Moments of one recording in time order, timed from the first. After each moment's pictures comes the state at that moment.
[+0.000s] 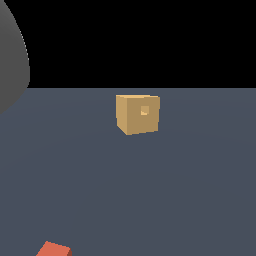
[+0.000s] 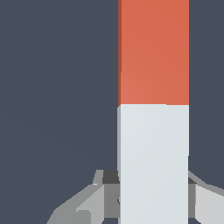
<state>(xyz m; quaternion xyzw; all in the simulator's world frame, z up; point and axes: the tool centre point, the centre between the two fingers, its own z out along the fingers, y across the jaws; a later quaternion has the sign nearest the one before) -0.104 -0.329 0.016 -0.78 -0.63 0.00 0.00</state>
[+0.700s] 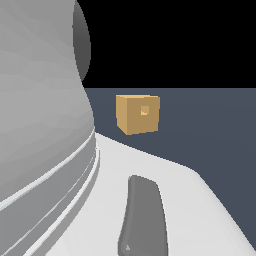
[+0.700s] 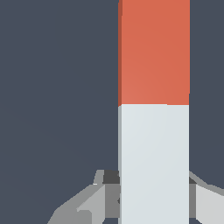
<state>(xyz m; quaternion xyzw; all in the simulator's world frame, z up) -0.054 -0.270 0.029 -0.75 -0.66 0.00 0.00</state>
